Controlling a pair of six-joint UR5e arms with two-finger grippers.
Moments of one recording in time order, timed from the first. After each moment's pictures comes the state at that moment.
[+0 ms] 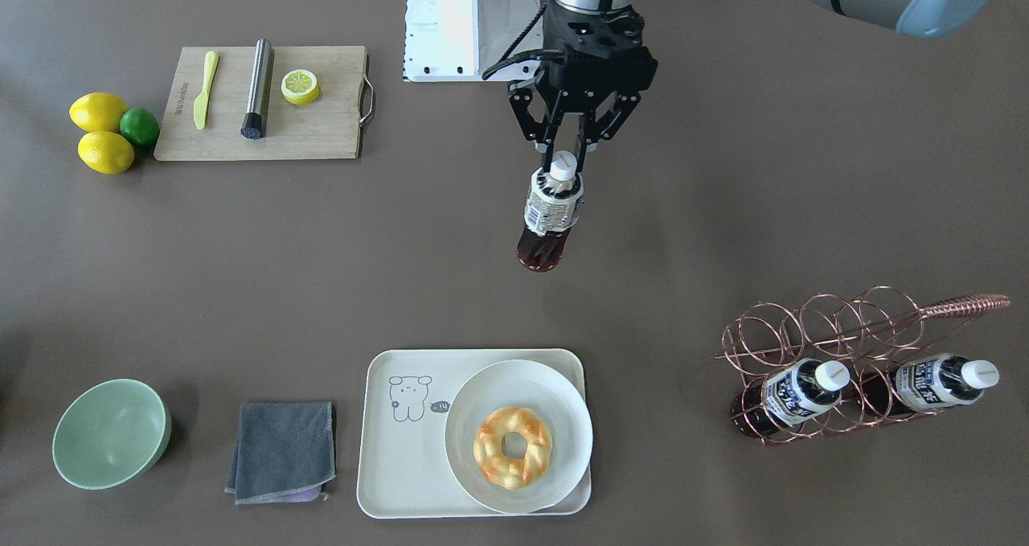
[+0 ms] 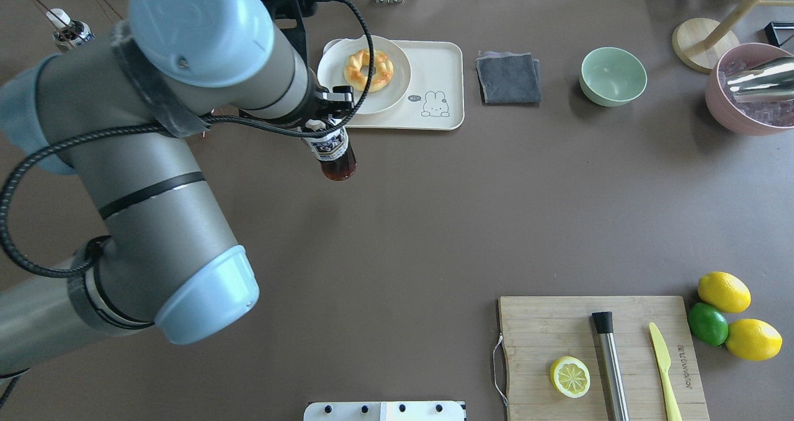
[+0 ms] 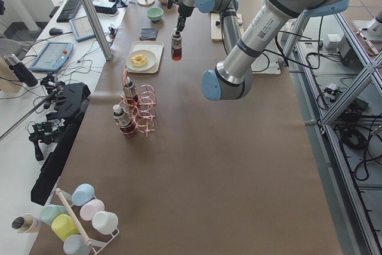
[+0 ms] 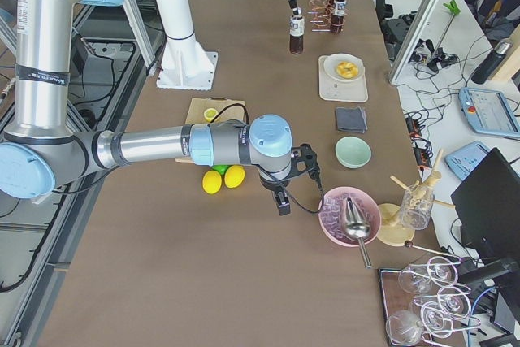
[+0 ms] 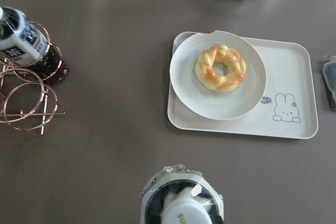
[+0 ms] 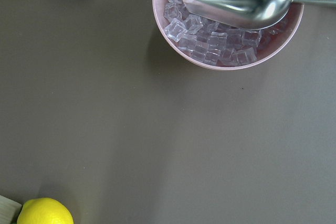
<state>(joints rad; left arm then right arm) -0.63 -2.38 -1.96 -1.27 -1.69 -1.20 1.62 -1.72 1.88 -1.64 2.43 -0.29</state>
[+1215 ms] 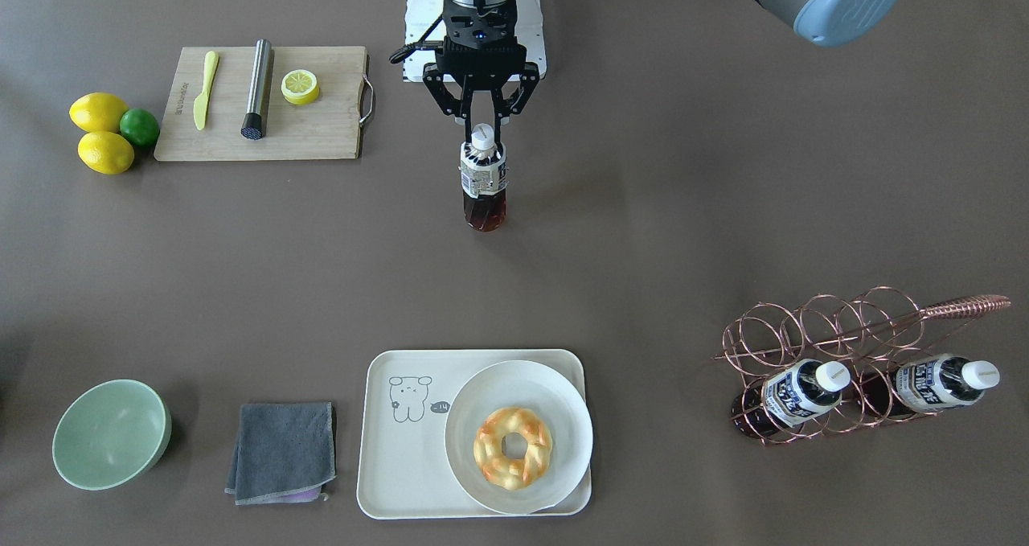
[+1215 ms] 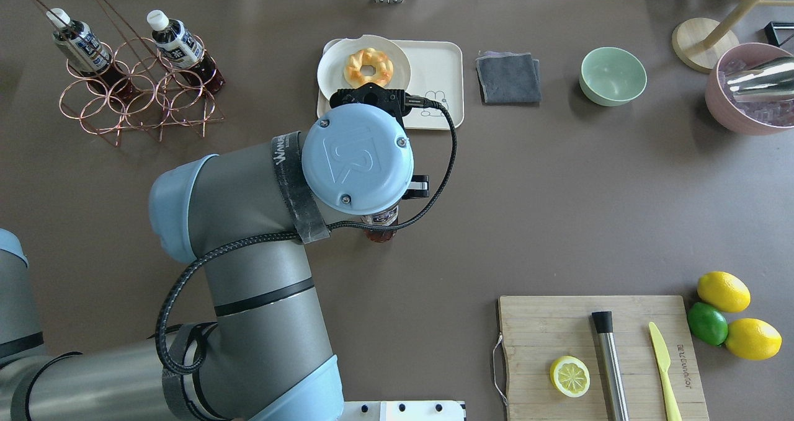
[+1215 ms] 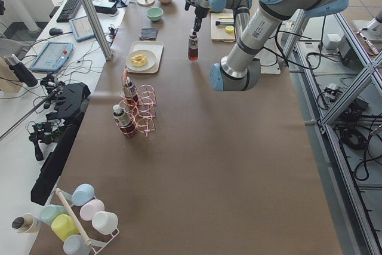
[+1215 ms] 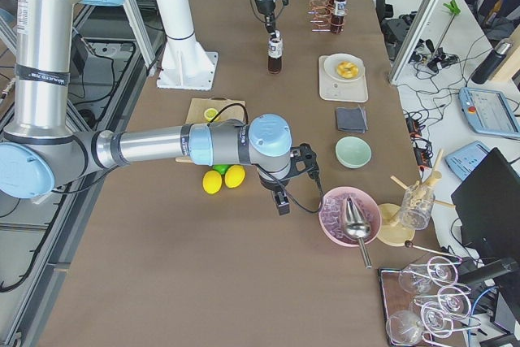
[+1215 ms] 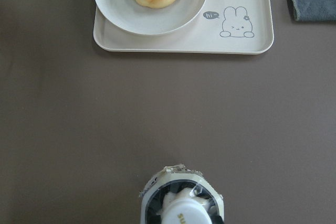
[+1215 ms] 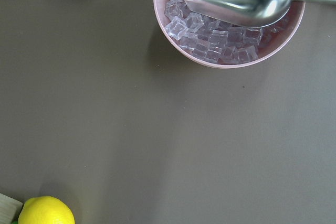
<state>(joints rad) -0.42 -2.48 -1.87 -1.21 -1.57 -1.28 1.62 -1.72 1.89 -1.65 2.43 -0.29</state>
